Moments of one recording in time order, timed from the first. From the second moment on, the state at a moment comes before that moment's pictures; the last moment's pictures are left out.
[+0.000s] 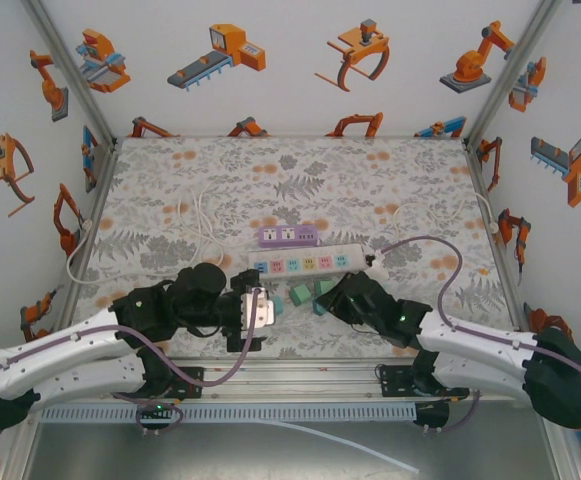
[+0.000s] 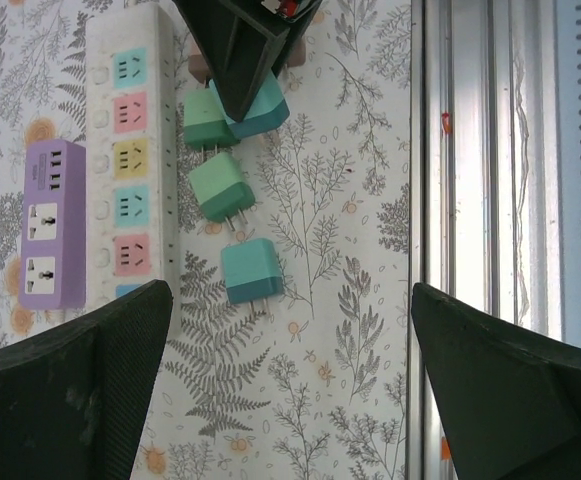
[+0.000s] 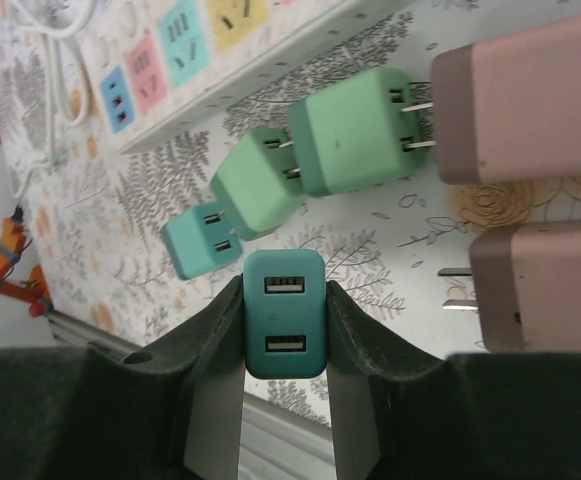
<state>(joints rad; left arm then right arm) -1.18 0.80 0.74 -0.52 0.17 0.48 0.98 0.98 0.36 -0.10 0.25 1.29</state>
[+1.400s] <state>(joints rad) -1.18 0.75 0.70 -0.49 0.03 0.44 1.02 0.79 0.46 -0.38 0.51 1.20</state>
